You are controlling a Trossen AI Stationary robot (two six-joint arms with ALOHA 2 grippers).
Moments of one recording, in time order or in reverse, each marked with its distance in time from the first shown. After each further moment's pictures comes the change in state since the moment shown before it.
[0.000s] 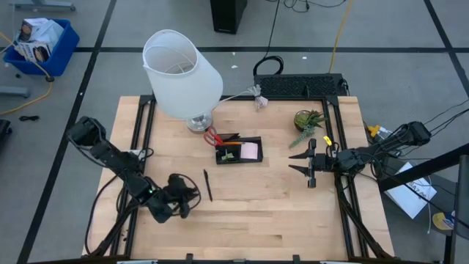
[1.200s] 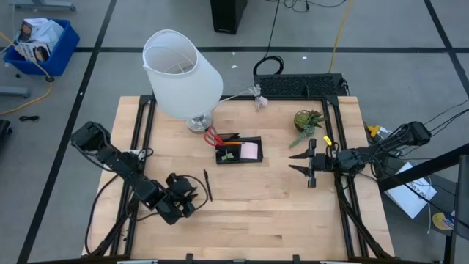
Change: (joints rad) left arm 0.054 0.102 0.129 -0.297 0.134 -0.074; right arm 0.000 0.000 0.000 0.000 0.000 0.000
